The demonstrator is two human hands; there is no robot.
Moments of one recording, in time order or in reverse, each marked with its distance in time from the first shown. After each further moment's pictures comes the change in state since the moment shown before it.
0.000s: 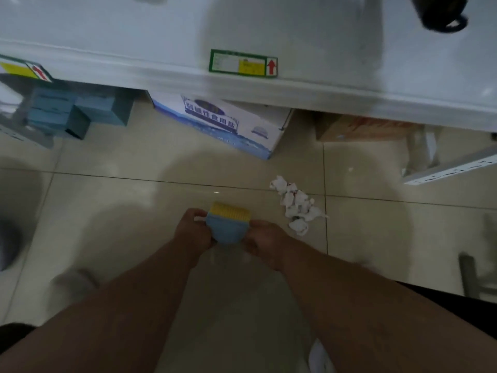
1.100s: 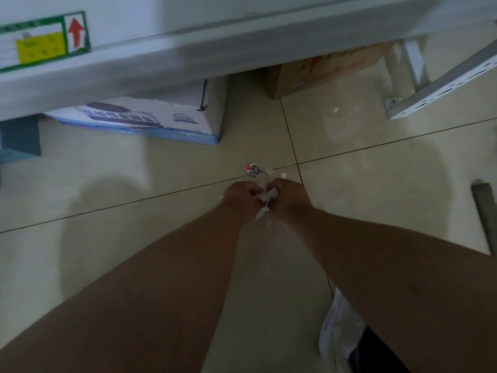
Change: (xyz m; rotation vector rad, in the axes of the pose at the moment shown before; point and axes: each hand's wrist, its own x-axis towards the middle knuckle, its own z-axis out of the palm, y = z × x) left_hand 0.059 0.059 0.200 0.602 -0.303 0.331; right_hand 0.067 -0.004 -0.143 -0.738 0.447 -0.350
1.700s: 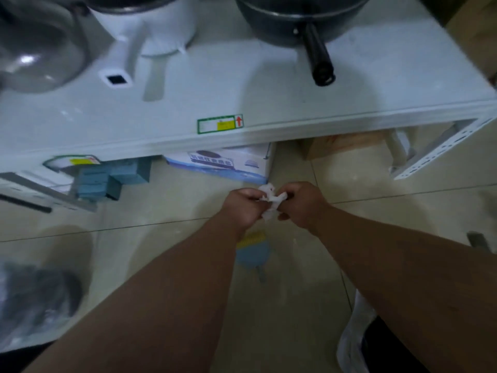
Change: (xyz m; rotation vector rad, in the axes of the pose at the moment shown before) left_hand -0.165 0.046 -0.136 -0.558 0.166 0.079; right_hand -0.123 -0.142 -0.100 0.567 -0.025 -0.221
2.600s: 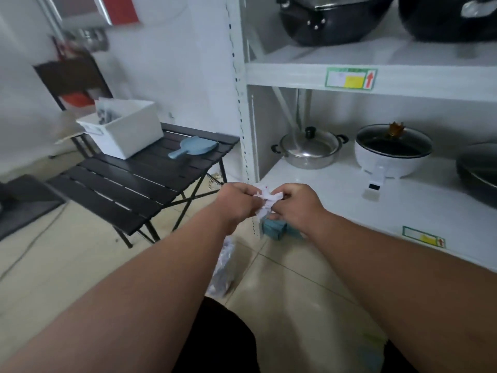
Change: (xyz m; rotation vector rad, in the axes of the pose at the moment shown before) left_hand -0.318 0.090 -0.397 -0.107 0.630 0.244; right_hand -0.169 -0.349 0.303 0.099 -0.462 -0.464
